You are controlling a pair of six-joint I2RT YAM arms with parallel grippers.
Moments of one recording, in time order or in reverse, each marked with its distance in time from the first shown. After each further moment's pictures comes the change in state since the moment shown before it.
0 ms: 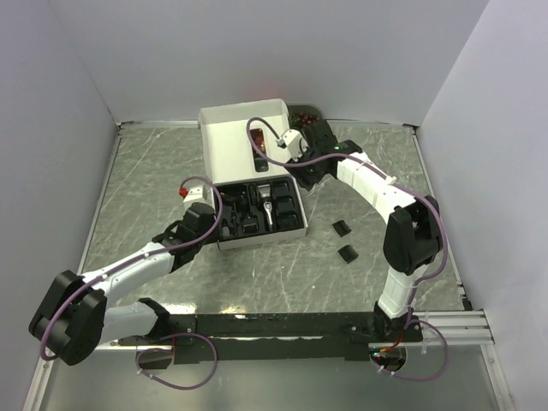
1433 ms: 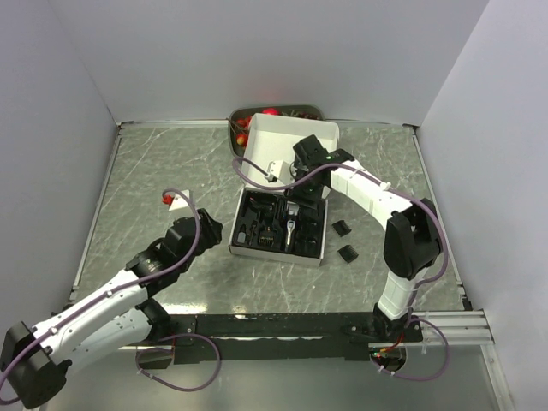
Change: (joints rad) left arm -0.161 -0.378 -0.014 -0.149 -0.136 -0.061; right arm 0.074 -0.036 -0.082 -0.158 -0.048 -0.344
